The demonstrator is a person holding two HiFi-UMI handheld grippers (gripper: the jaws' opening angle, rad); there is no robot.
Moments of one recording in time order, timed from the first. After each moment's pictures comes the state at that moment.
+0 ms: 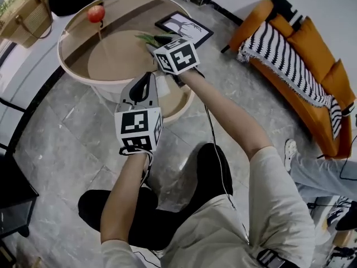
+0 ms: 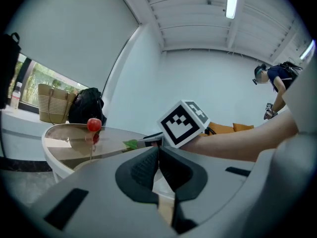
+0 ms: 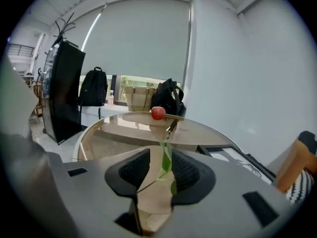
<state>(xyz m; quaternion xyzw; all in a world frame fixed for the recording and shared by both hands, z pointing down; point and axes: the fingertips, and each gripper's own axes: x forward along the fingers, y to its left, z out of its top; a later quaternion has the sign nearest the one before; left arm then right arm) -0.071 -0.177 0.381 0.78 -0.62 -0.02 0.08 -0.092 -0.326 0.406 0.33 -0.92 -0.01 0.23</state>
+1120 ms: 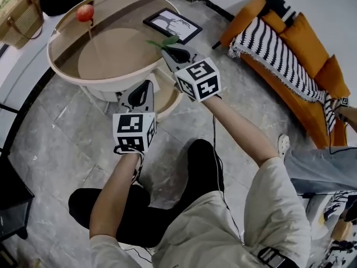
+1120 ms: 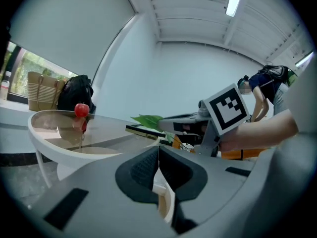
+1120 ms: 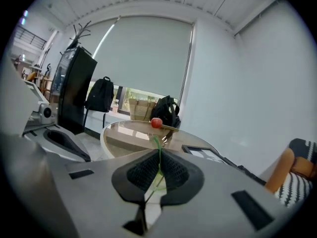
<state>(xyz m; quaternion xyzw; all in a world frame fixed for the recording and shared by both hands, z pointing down) -0.028 -0.171 0.418 0.82 -0.57 0.02 0.11 -0.004 -0.267 0.381 0.33 -0.92 -0.07 0.17</state>
